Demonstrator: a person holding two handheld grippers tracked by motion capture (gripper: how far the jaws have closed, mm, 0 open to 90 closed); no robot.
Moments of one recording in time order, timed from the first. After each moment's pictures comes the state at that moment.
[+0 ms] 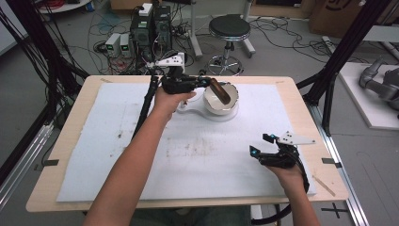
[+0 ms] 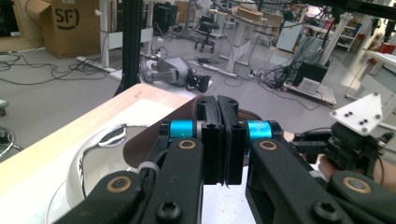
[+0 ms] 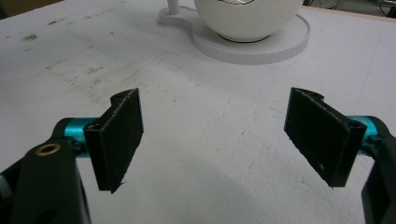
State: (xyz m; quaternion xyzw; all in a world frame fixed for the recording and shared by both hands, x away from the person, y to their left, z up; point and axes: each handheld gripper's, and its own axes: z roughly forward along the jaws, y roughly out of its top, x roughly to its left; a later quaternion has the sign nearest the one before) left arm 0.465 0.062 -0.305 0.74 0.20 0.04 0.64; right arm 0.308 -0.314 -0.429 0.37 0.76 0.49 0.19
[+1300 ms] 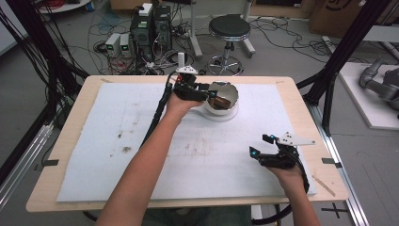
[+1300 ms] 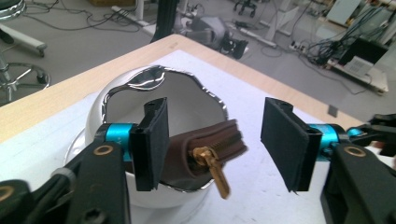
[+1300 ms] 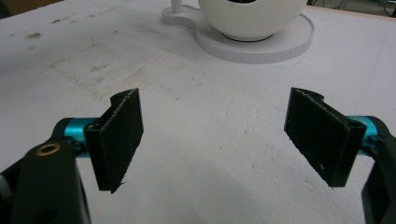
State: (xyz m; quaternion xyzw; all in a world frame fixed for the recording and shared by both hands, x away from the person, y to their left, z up) left arm 0.484 0.036 -0.349 0.77 0.28 0.05 0.57; right arm 0.307 -0.314 -0.430 0.37 0.77 0.49 0.19
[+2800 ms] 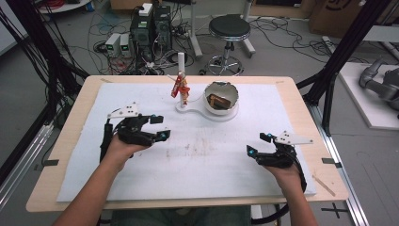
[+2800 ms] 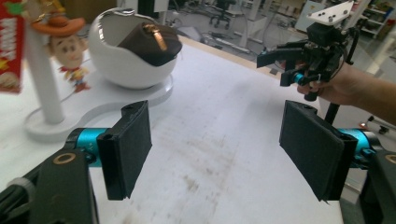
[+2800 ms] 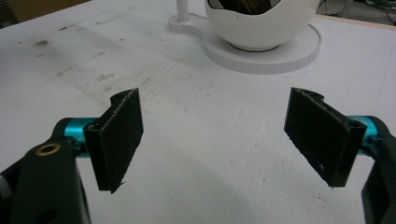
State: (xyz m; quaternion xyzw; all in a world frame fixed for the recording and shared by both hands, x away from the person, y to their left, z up) left arm 0.347 0.181 -0.382 0.75 0.25 0.05 0.61; right arm 0.307 -0.305 -0.425 0.37 0.76 0.50 0.19
